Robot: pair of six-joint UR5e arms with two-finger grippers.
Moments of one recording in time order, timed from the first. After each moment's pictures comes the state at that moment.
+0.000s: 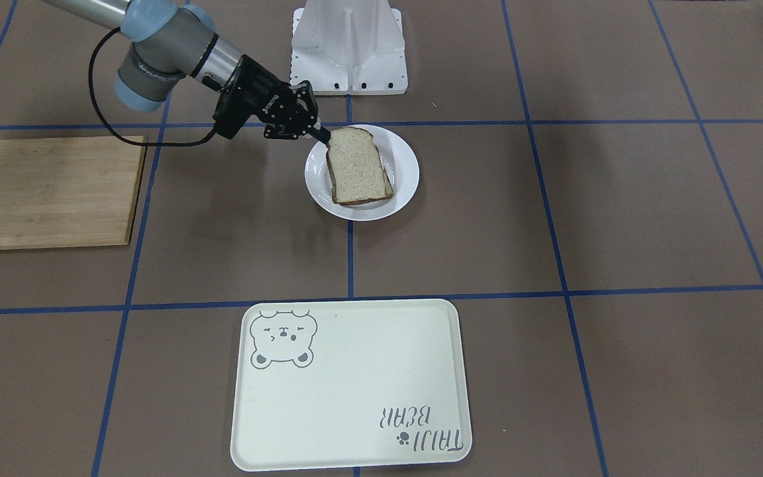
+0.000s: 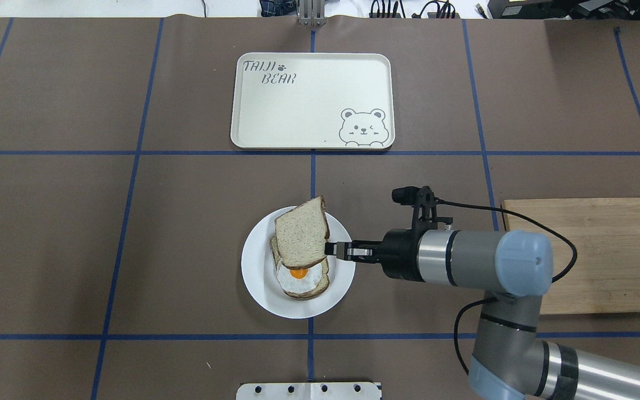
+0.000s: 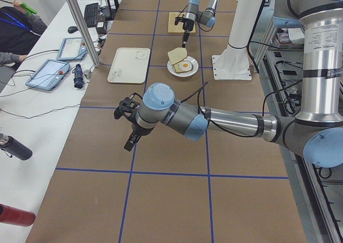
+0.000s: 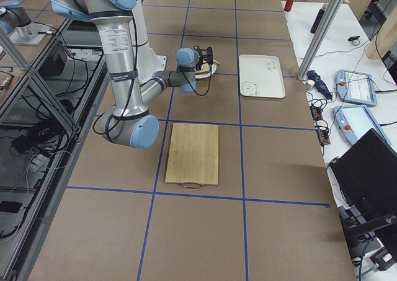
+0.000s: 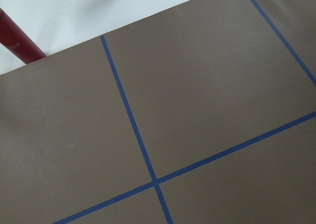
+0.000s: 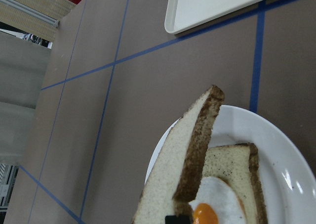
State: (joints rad) left arm -1.63 -1.50 -1.78 -1.96 -2.37 0.06; right arm 0.34 -1.24 1.72 -0.40 1.68 1.42
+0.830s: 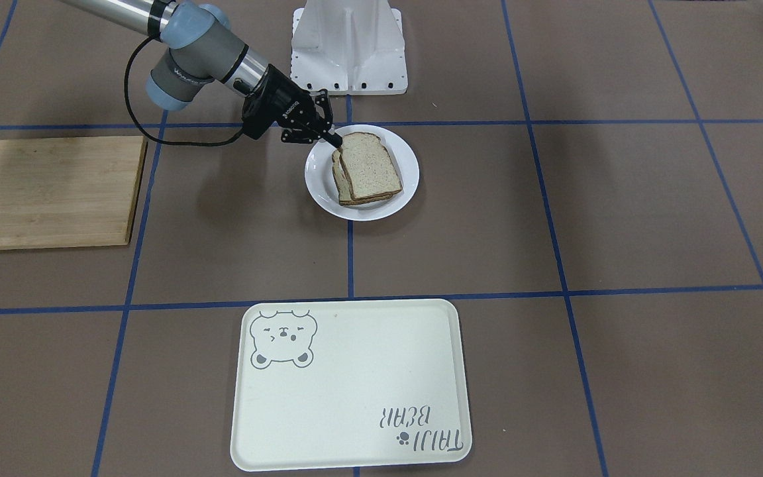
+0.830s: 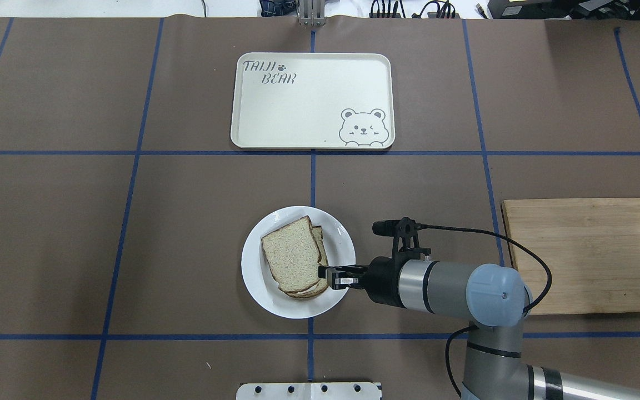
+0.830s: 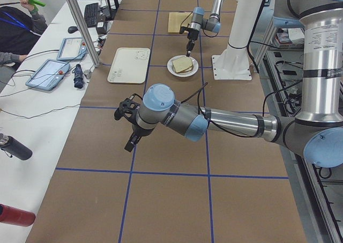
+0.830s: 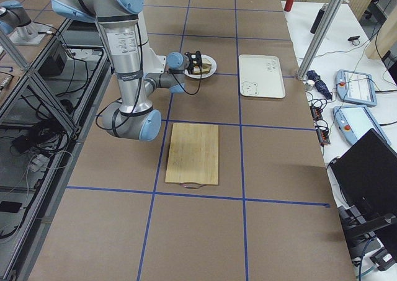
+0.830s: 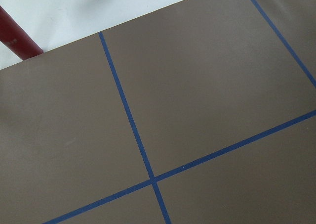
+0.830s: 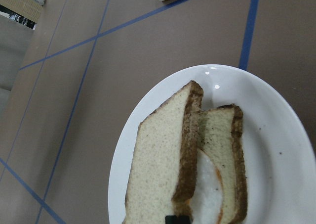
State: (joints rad) left arm -1.63 -1.50 -1.78 -1.96 -2.37 0.06; right arm 0.27 -1.25 1.67 -0.39 1.60 1.34
